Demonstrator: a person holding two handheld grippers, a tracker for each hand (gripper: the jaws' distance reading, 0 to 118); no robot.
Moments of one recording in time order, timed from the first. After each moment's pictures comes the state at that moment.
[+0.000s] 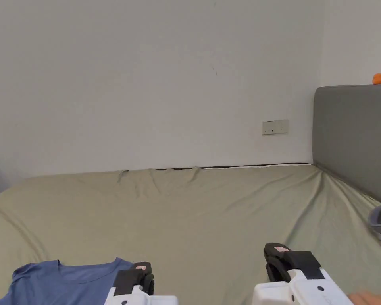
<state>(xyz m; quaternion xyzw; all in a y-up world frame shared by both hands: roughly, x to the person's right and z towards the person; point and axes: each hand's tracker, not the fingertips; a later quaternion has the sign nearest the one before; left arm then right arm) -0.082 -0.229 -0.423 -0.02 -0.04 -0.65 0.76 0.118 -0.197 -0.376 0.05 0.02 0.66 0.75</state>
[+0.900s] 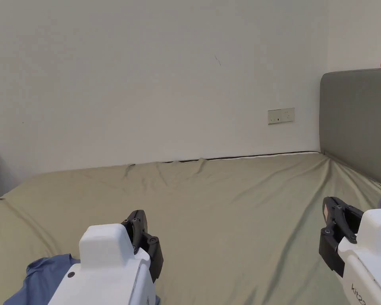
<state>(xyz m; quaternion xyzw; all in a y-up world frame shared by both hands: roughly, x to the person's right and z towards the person) -0.103 -0.151 -0.384 0.07 -0.04 0.00 1.00 0.188 -0.144 -0.336 0.11 -0.05 0.05 0.99</state>
